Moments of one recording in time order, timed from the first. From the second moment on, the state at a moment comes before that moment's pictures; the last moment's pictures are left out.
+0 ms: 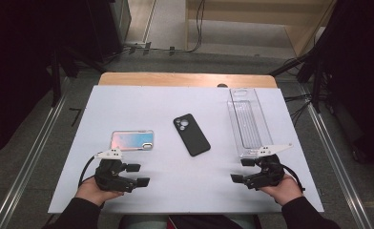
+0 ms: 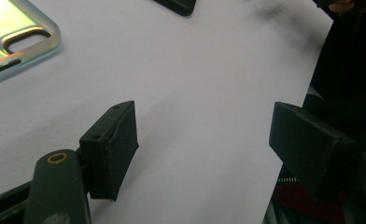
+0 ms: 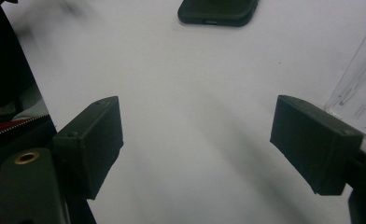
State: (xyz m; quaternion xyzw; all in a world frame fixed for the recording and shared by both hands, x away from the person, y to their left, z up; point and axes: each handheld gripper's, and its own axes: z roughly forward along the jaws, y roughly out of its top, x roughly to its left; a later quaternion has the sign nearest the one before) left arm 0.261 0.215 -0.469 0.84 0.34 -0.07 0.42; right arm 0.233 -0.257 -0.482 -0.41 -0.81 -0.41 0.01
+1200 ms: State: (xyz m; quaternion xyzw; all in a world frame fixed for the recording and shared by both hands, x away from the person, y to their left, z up) left arm 0.262 0.216 -0.468 0.83 0.36 -0.06 0.42; right arm 0.234 -0.257 -0.484 -0.42 -0.81 -0.41 0.02
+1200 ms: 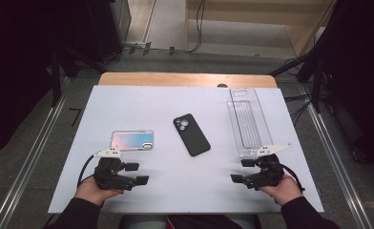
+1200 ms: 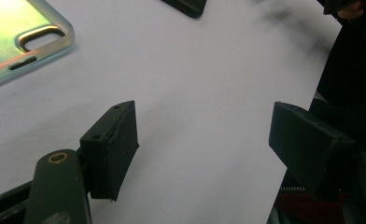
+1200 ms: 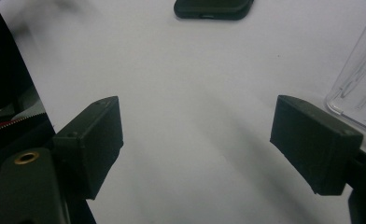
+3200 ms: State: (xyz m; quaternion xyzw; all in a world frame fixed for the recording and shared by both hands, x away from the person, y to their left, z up) left arm 0.265 0.216 -0.465 0.83 0.38 -0.06 0.41; right arm 0.266 -0.215 -0.445 -0.40 -0.82 -0.41 -0.01
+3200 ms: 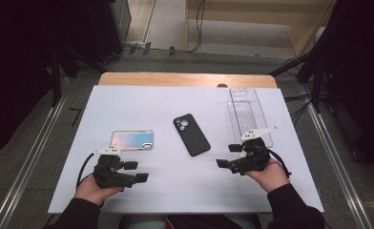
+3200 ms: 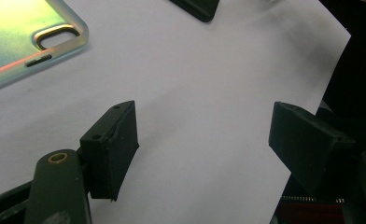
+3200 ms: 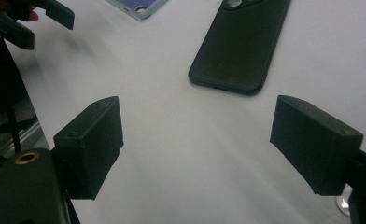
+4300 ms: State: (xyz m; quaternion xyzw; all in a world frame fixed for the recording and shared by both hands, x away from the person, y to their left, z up) left arm 0.265 0.218 -0.465 0.82 0.38 -0.07 0.41; right arm 0.325 -0.170 -0.434 -0.45 -0.79 -0.42 -0.05
